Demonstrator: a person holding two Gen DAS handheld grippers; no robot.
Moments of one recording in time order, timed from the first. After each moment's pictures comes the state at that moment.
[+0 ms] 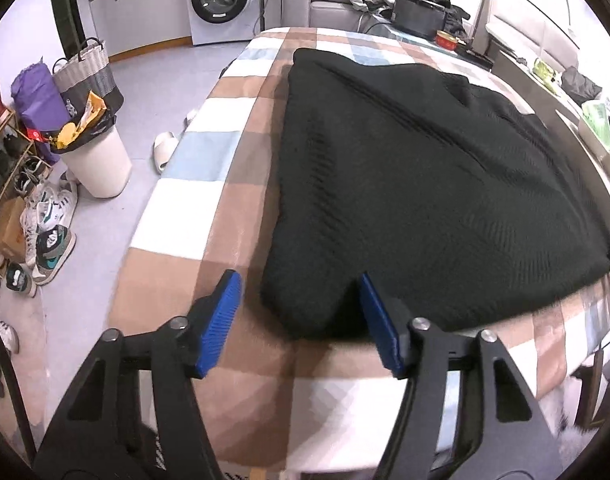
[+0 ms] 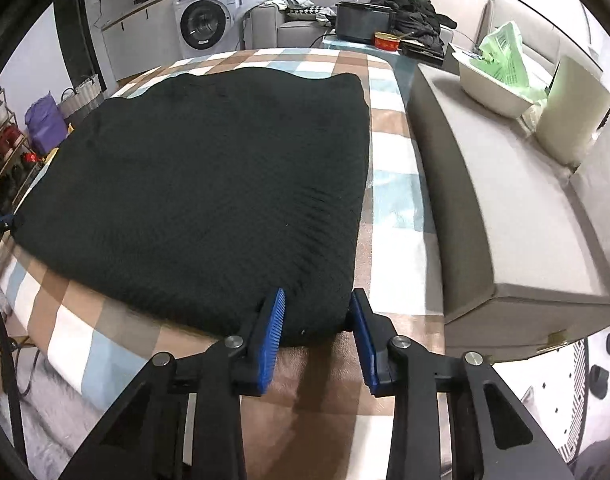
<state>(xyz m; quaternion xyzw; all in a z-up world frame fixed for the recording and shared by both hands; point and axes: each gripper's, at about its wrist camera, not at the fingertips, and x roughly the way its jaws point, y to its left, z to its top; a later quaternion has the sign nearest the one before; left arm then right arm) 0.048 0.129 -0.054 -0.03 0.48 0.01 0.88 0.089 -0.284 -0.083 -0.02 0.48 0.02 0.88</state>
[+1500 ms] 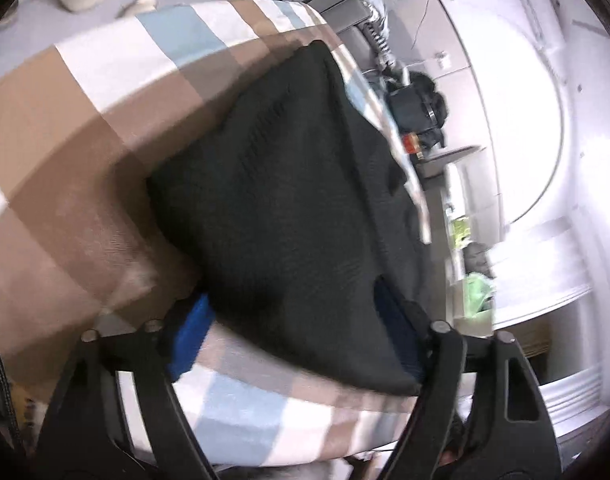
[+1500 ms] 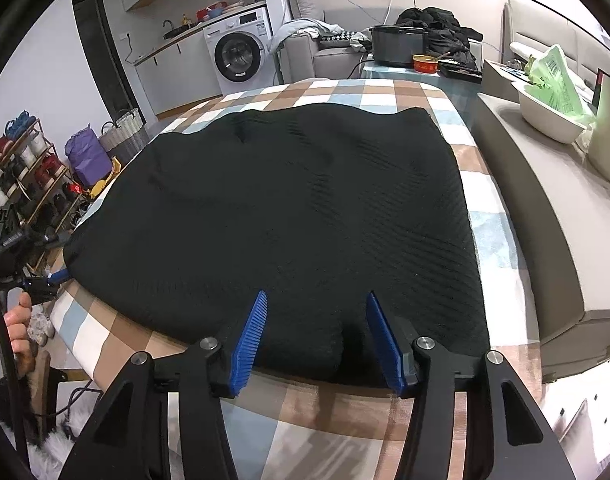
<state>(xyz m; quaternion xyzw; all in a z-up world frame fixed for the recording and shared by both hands) 0.052 0.136 -0.088 -0.47 0.41 -0.07 0.77 0.107 -0.221 -0.070 0.04 0.43 0.10 0.89</state>
